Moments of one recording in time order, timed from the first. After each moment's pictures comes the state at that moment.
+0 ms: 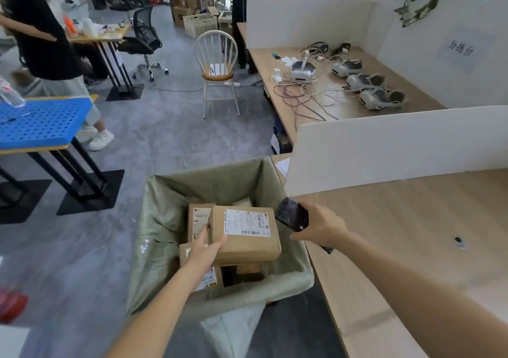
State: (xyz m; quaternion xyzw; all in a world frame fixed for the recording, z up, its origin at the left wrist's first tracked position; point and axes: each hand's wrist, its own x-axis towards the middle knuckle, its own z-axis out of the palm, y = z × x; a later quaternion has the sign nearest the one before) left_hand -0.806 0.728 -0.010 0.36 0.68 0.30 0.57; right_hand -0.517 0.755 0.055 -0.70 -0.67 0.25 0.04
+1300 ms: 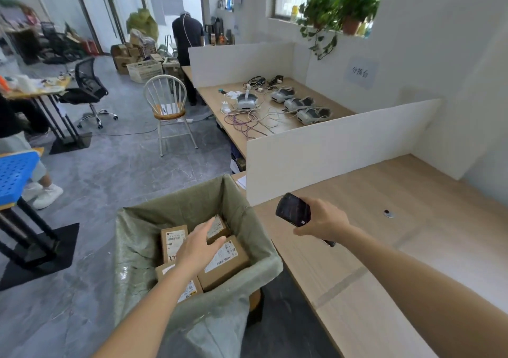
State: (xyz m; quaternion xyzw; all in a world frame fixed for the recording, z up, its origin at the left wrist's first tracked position) left_hand -0.784 0.694 0.055 0.73 0.60 0.14 0.30; right_hand -0.473 0.629 0.137 -0.77 -0.60 0.19 0.10
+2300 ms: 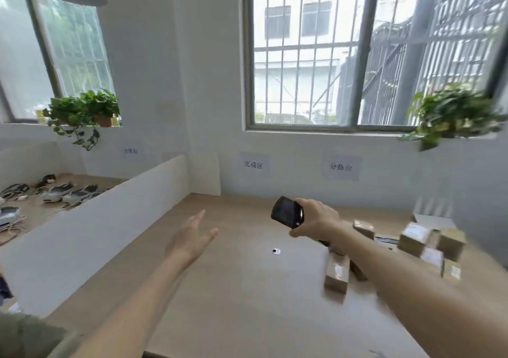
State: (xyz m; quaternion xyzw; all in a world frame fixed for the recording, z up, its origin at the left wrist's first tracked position) left_hand -0.489 0.314 0.254 0.93 0.21 0.14 0.26; right_hand -0.363 0.006 0.312 -0.95 -0.25 -0.04 0.17
